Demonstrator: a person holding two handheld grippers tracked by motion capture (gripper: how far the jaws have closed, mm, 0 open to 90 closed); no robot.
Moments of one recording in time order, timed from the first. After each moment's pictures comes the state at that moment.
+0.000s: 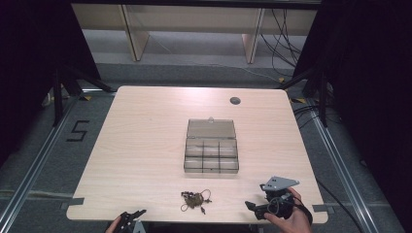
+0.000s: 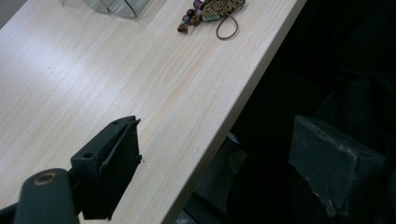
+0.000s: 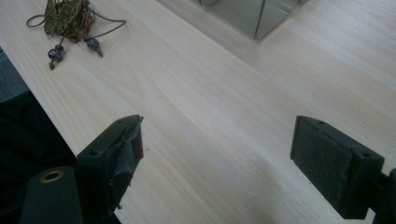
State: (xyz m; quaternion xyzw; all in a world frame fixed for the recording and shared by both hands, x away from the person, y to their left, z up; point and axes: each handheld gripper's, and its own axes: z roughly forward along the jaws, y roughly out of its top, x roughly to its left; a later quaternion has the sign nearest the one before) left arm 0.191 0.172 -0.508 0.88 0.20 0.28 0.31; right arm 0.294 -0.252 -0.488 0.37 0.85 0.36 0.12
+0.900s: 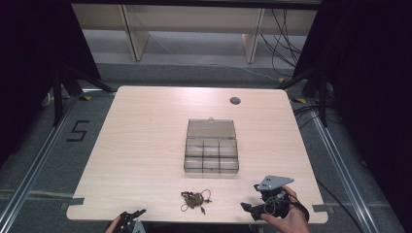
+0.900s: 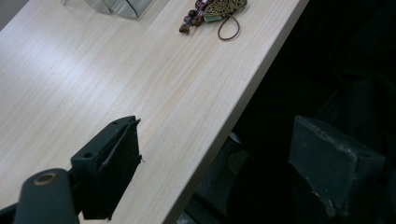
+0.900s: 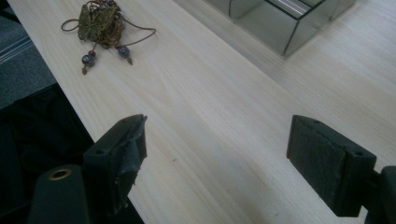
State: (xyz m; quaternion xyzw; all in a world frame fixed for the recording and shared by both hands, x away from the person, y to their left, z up) left arm 0.190 0.174 -0.505 0.89 0.19 0.28 0.30; right arm 0.295 -0.240 -0.473 0.34 0.87 0.34 0.09
